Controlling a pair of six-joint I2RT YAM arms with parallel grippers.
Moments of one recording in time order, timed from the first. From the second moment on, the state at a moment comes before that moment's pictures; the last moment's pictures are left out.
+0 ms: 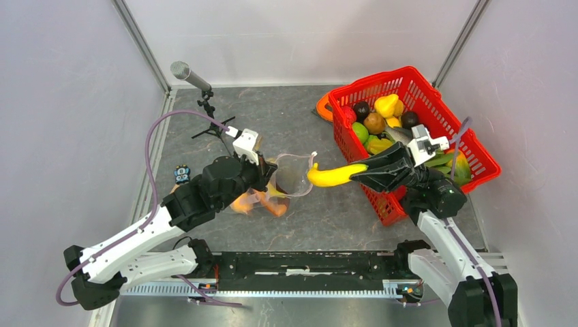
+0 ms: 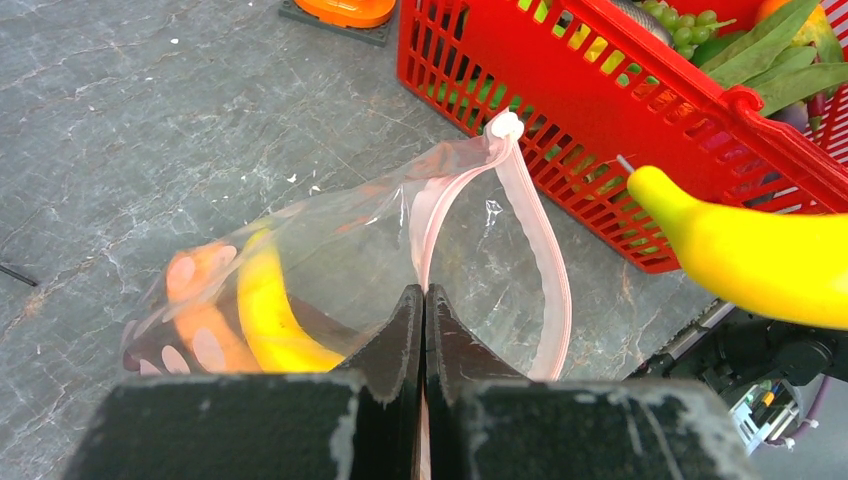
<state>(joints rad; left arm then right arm) -0.98 0.85 0.93 -0.39 -0.33 -0.37 0.15 0.87 0.46 1.47 -1.06 1.23</state>
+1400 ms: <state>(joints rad) -0.98 0.82 0.93 -0.39 -0.31 -0.38 0.66 0.81 0.89 0.10 -0.88 0.02</state>
